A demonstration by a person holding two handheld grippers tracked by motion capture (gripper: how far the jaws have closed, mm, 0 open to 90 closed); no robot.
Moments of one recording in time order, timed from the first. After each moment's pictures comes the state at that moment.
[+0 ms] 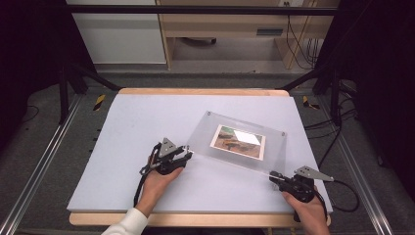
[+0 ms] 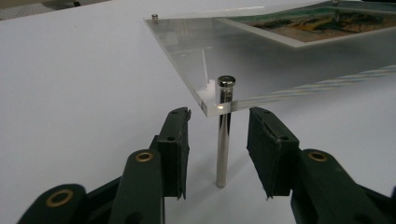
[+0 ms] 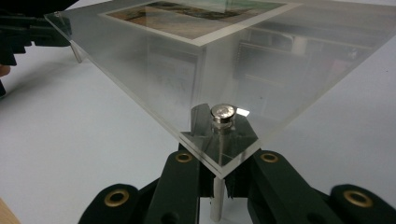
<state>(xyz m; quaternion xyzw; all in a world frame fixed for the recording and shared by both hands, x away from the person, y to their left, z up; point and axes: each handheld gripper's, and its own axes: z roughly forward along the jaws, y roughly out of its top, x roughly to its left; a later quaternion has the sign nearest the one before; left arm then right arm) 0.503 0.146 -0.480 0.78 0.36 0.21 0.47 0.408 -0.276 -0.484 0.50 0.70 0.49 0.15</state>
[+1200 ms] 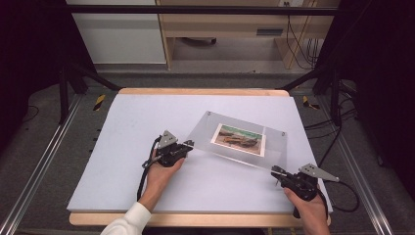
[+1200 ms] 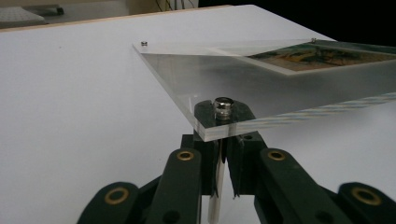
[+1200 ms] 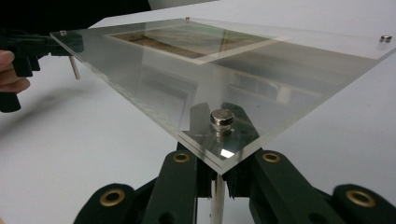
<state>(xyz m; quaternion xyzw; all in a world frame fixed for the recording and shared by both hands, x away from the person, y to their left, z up) 0.519 0.143 -0.464 0.76 0.36 0.18 0.52 0.409 -0.278 -0.472 0.49 0.67 0.52 0.18</state>
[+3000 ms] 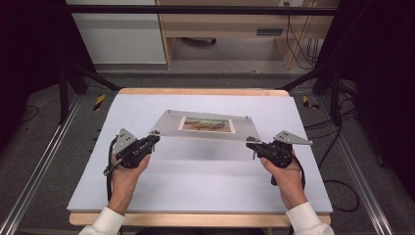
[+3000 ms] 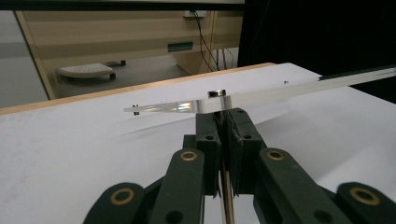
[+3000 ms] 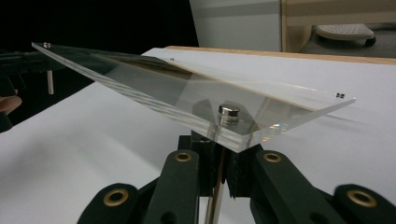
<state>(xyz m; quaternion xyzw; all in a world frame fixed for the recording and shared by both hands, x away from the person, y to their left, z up) 0.480 0.228 -0.414 0.68 0.39 0.27 0.55 0.480 -0.214 -0.417 0.41 0.69 0.57 0.16</state>
